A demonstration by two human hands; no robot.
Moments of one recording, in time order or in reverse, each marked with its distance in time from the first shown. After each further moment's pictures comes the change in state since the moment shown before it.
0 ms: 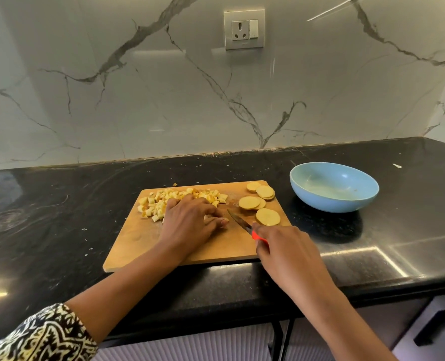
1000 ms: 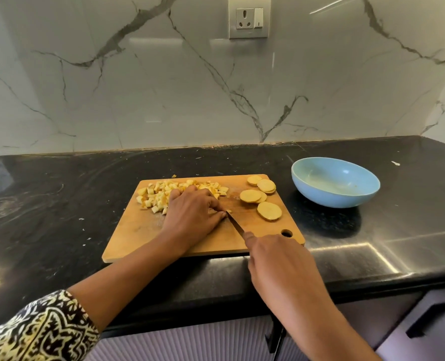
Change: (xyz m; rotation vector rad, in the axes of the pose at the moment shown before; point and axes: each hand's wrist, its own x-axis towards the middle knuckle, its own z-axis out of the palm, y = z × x) left_hand 0.004 0.001 0.004 -0.006 0.026 -0.011; right_hand -0.016 -0.031 -0.002 -0.173 -0.194 0.000
